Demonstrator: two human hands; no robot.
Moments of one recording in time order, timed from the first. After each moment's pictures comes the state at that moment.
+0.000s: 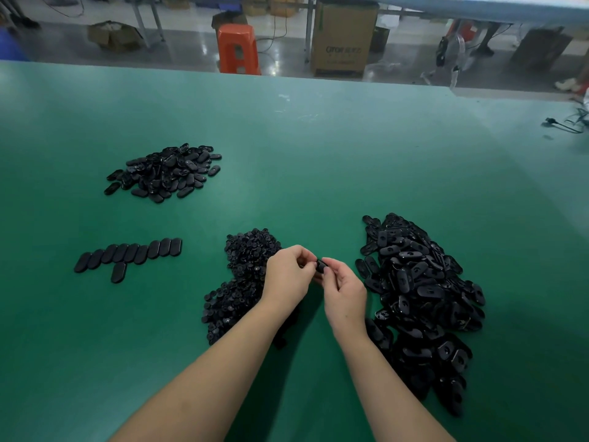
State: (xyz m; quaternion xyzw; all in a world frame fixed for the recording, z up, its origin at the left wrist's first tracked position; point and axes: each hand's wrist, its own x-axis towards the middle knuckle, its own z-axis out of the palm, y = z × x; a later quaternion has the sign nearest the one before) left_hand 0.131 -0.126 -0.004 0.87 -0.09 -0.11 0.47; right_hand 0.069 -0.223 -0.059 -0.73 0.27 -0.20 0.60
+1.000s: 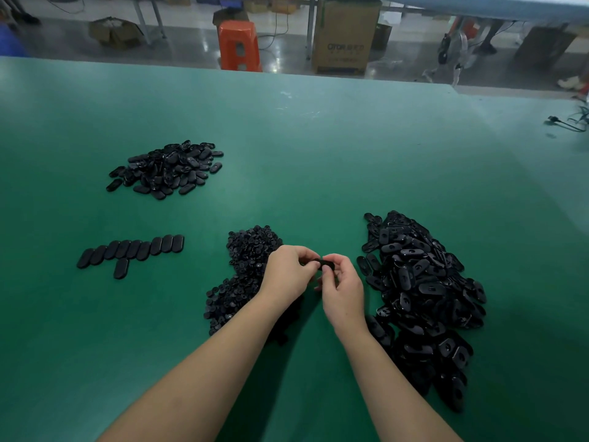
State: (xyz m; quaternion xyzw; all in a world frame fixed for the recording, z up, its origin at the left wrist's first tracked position) left_hand 0.137 -0.121 -0.003 0.88 -0.13 -0.13 0.45; right_hand 0.068 -0.220 -0.049 -0.76 0.25 -0.18 0.58
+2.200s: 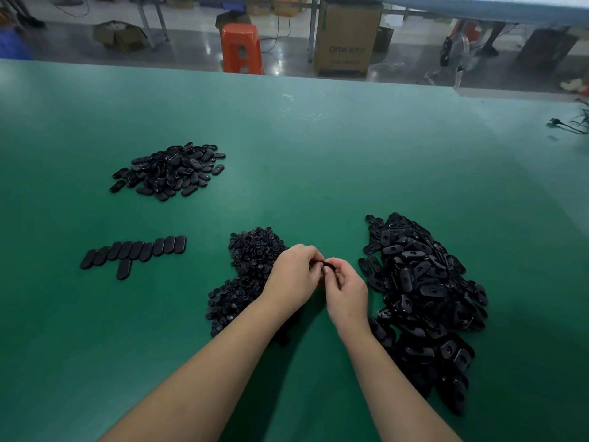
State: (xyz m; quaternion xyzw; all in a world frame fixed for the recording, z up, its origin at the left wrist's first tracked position) left_hand 0.135 -0.122 -0.008 0.90 -0.25 -0.03 0.36; right_hand 0.068 -0.225 -0.055 -0.74 0.23 -0.19 0.60
